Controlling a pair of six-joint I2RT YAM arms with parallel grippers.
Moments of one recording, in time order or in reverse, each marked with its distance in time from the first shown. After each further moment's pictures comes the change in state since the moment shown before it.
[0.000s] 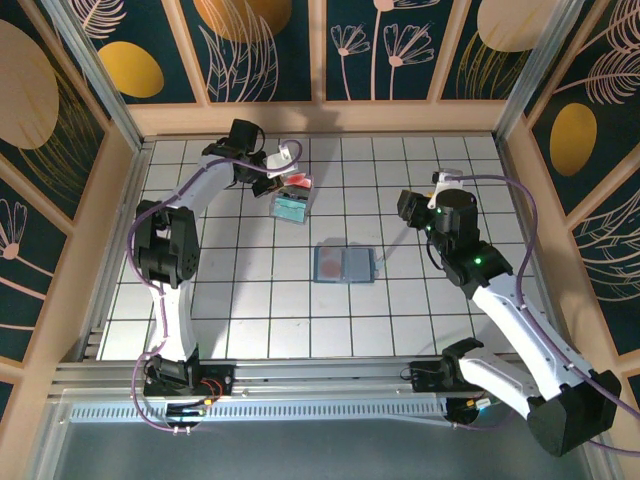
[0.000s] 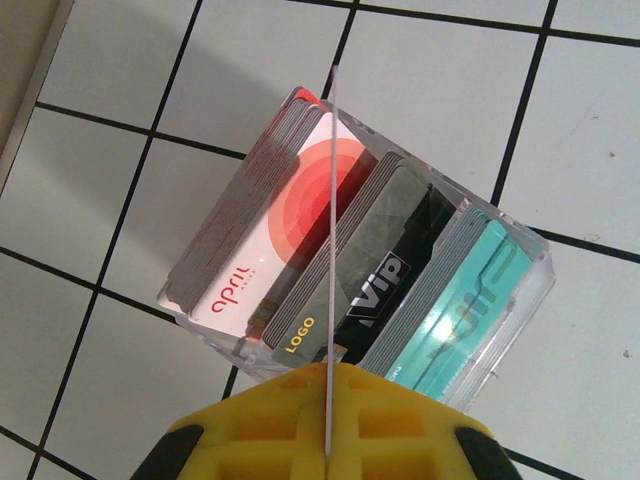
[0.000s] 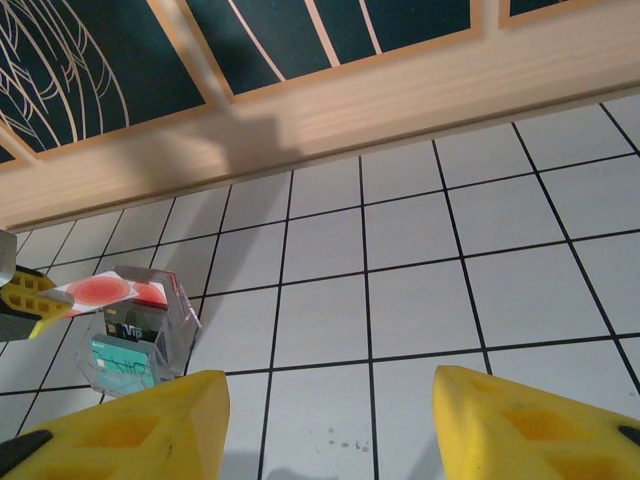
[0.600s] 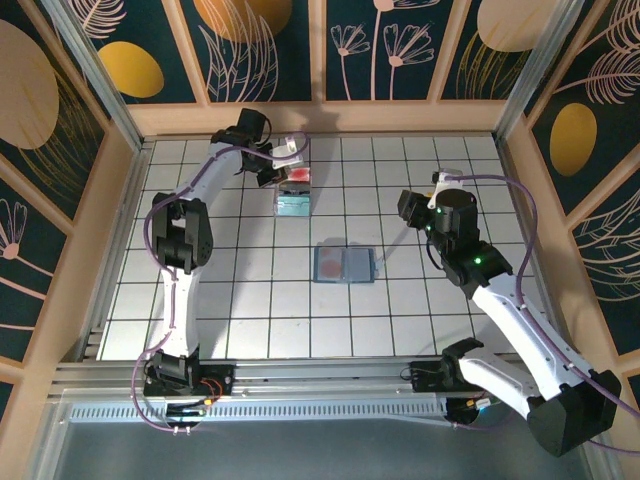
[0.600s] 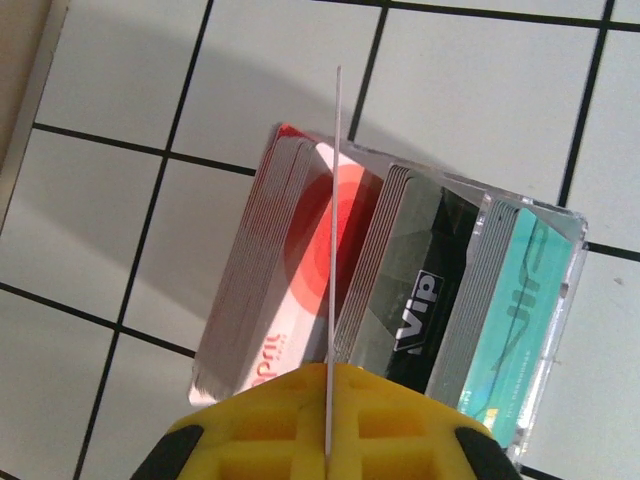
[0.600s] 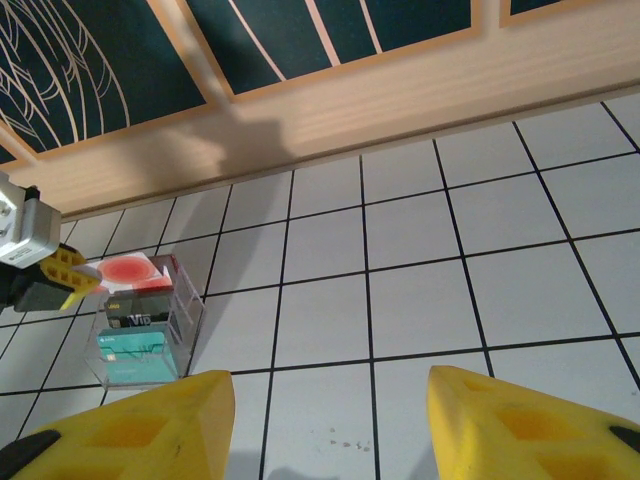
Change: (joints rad) left arm 0.000 0.203 0.316 -0.159 -0.001 0.053; right arm 0.000 0.000 0.000 0.000 0.000 0.003
